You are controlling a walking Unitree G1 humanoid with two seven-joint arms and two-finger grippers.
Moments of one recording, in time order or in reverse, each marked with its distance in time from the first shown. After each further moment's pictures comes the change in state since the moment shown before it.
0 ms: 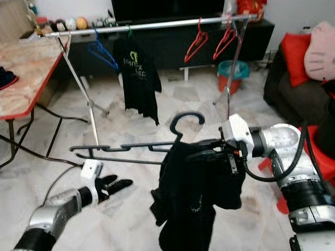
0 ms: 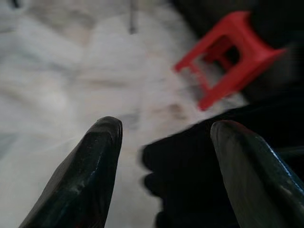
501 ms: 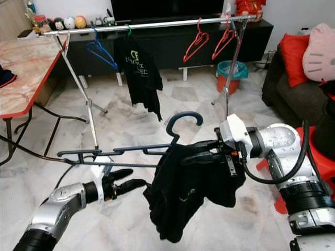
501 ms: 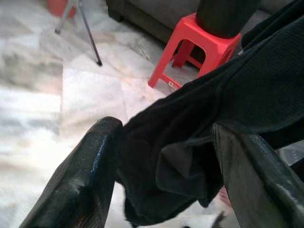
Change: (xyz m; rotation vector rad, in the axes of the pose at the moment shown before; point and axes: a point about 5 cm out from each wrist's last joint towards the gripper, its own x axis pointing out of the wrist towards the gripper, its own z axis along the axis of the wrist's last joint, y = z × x) left arm 0.003 -0.024 0.025 0.294 -0.067 -0.166; right arm 0.008 0.004 0.004 0.012 -0.020 0.047
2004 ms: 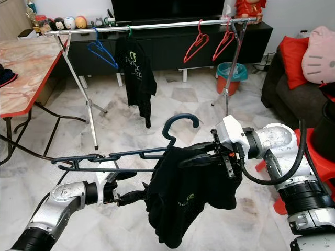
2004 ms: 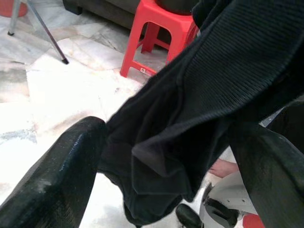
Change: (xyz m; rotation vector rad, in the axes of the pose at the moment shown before) left arm 0.002 -0.010 -0.006 0.093 0.064 -0.183; right arm 0.004 0.001 0.001 0.017 0.009 0.027
